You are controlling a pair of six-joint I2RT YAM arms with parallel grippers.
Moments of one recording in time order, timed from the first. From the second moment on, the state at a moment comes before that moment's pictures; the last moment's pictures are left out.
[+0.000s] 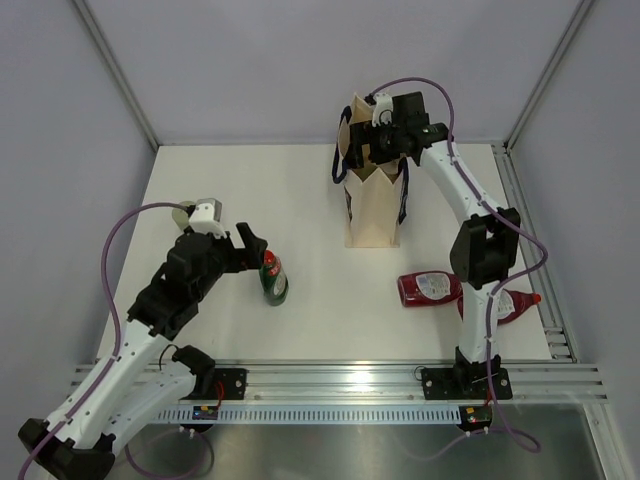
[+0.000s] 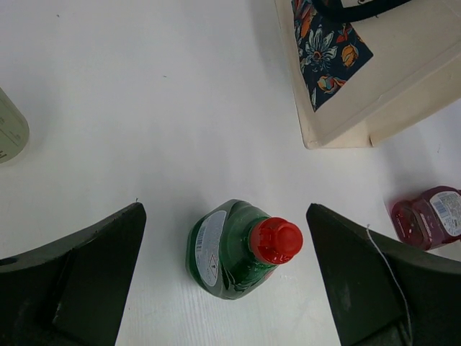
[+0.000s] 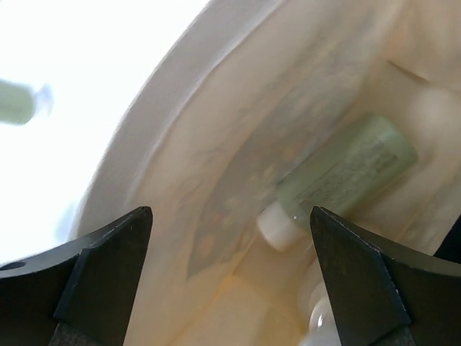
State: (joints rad) left arm -0.51 0.69 0.74 -0.43 -0.19 -0.44; right arm 0.31 2.12 2.09 -0.65 -0.41 0.08
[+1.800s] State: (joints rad) left arm -0.90 1.04 0.49 -0.17 -0.70 -0.66; right arm 0.25 1.41 1.39 -0.87 -0.98 -0.54
